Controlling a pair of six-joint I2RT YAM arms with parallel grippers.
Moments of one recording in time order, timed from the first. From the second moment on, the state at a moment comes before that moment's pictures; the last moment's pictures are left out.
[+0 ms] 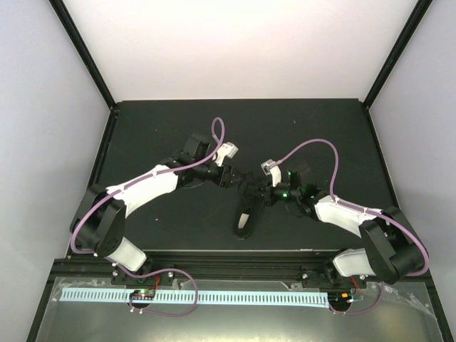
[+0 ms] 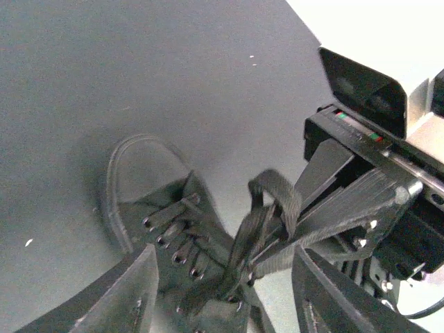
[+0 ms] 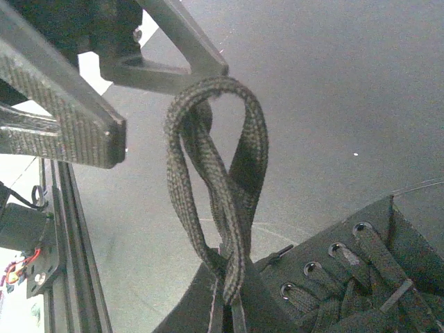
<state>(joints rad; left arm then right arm) -0.57 1.56 1.00 -0.15 0.67 -0.25 0.51 1.35 0.53 0.26 -0.66 0.28</state>
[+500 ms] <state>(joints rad) -0.68 1.22 0.59 0.13 0.51 -0.12 0.51 1.35 0.53 0.25 -0.66 0.37</state>
